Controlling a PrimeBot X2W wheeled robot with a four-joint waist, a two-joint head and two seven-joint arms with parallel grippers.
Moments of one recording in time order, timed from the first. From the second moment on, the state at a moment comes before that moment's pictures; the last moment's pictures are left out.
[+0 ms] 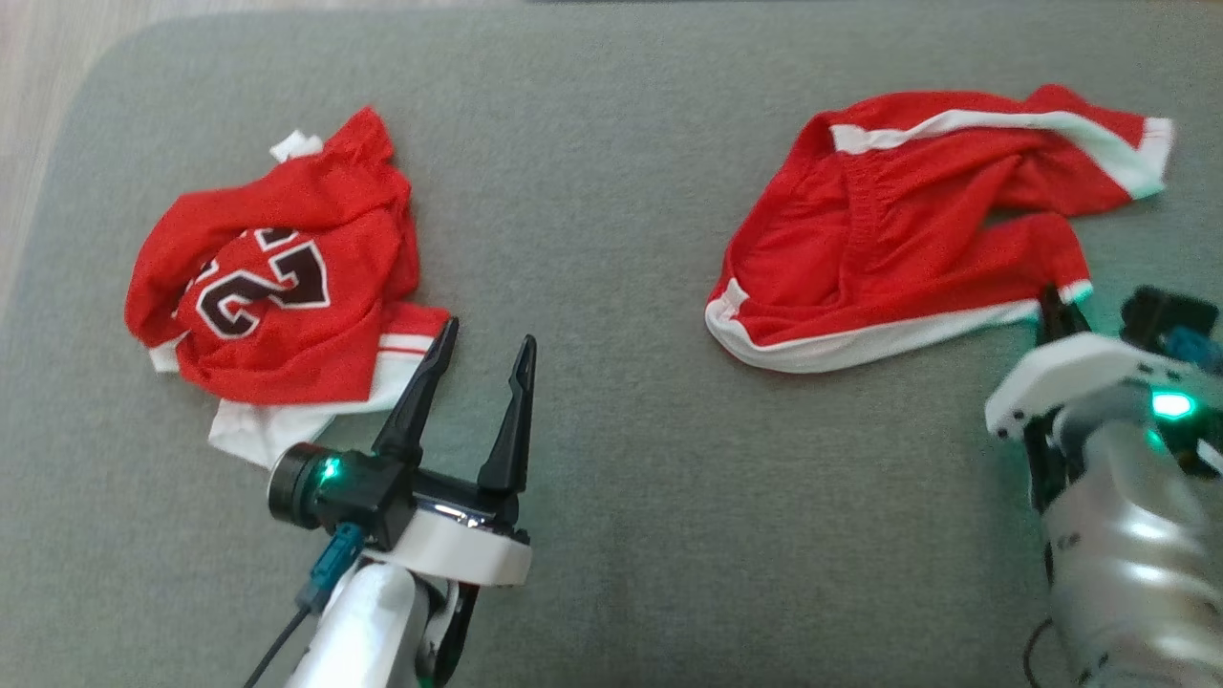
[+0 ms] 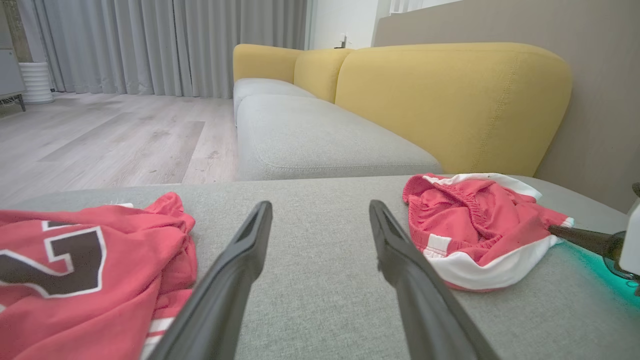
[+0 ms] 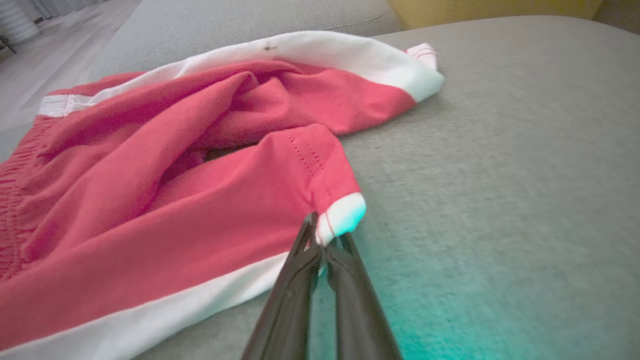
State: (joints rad) left arm -0.22 0.05 -0.36 0.25 -0.19 -0.04 -0.25; right arm -0.68 -0.05 -0.53 1.09 -0.26 0.13 -0.19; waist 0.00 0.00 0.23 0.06
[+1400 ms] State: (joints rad) left arm -0.13 0.05 -0.36 0.24 -0.21 -0.04 -0.25; right arm -0.34 -0.05 -0.06 0.78 0.11 0.13 -0.17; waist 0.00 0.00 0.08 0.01
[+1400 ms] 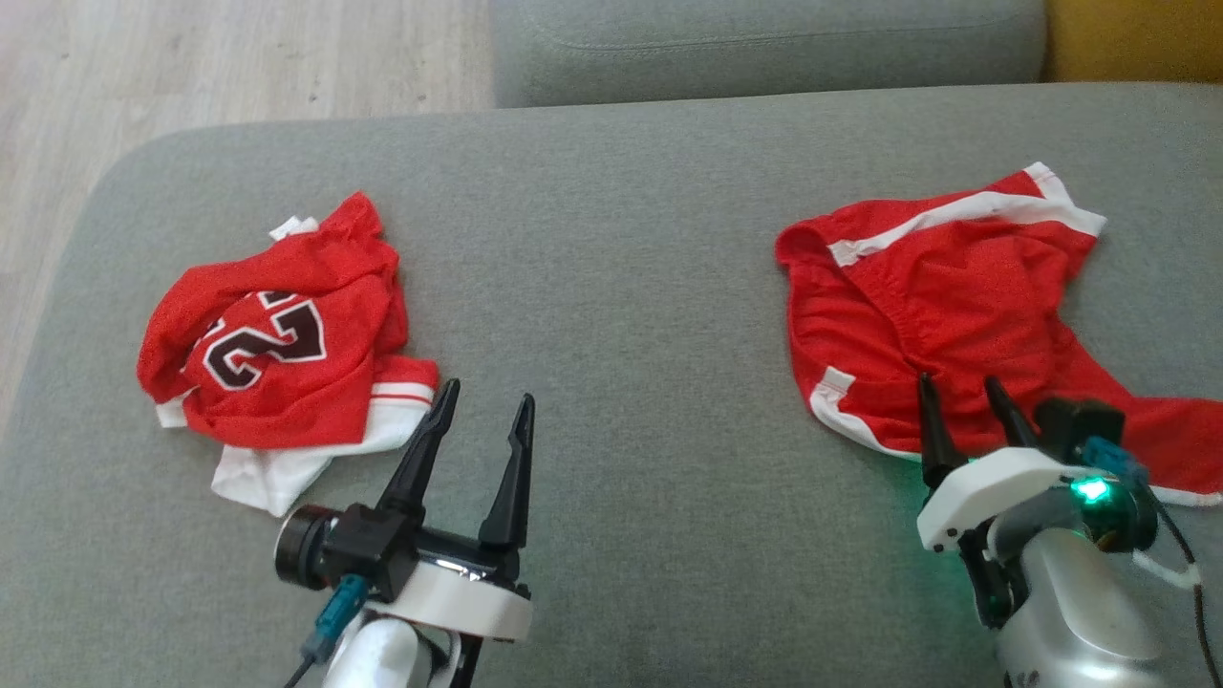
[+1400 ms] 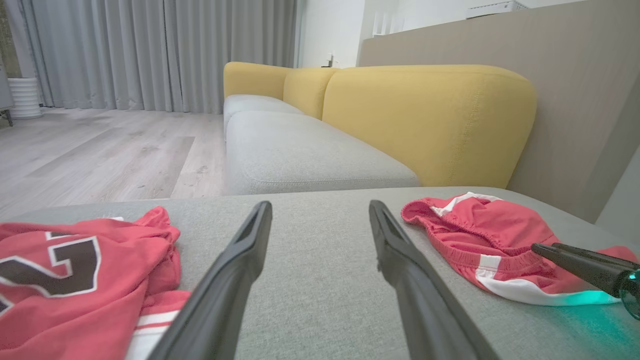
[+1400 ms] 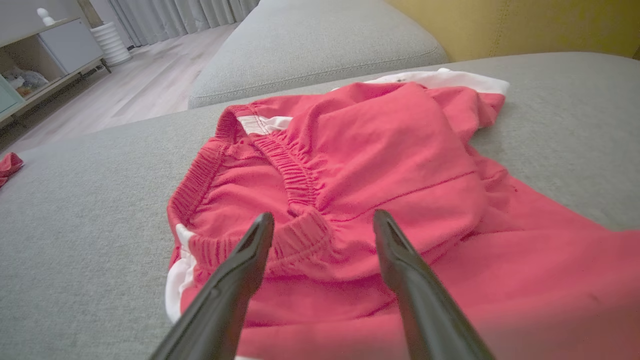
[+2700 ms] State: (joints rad) left arm -0.14 0.05 -0.39 0.24 -0.24 -0.03 -0.25; right arm -0.50 -0.05 0.14 0.78 0.10 0.13 -0.15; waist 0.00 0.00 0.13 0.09
